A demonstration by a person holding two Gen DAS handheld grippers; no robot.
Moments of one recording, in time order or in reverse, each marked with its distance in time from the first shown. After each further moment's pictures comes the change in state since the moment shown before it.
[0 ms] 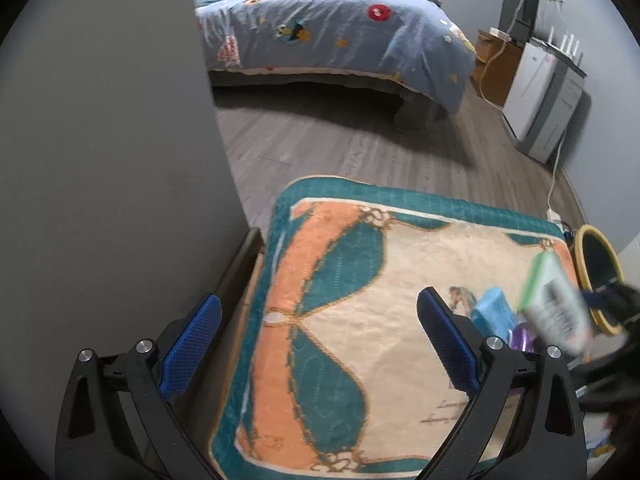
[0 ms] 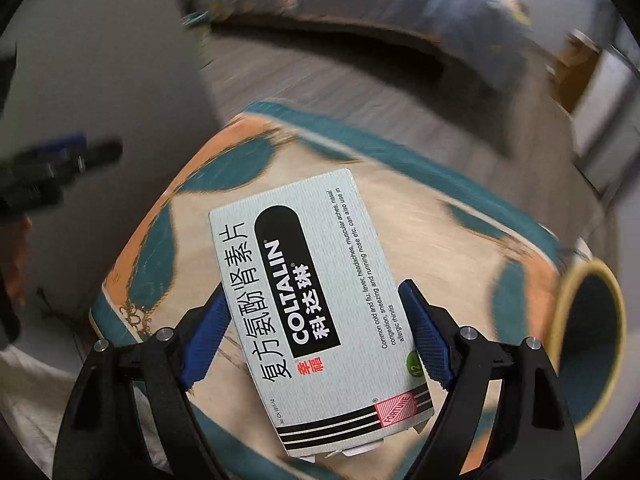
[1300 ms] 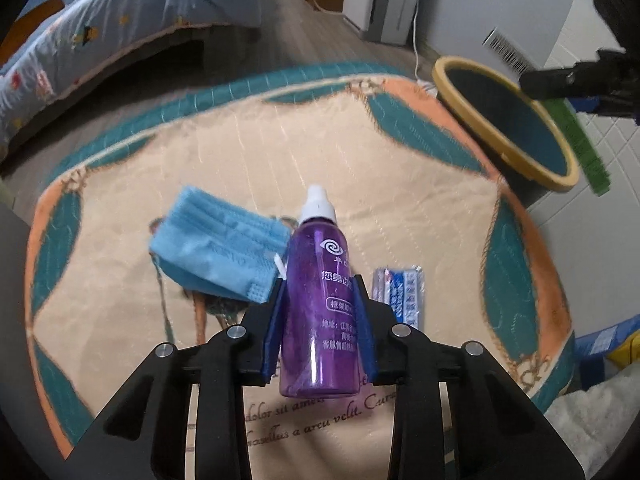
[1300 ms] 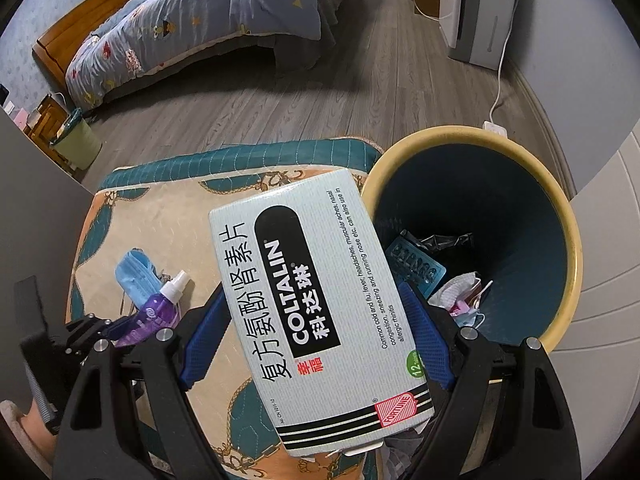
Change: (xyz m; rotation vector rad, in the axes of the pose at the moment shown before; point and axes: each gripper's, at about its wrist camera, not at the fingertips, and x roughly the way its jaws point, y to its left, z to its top) left arm 0.072 -0.225 -0.088 0.423 0.142 -0.322; right arm -0.035 -0.194 -0.084 0.452 -0.023 -0.110
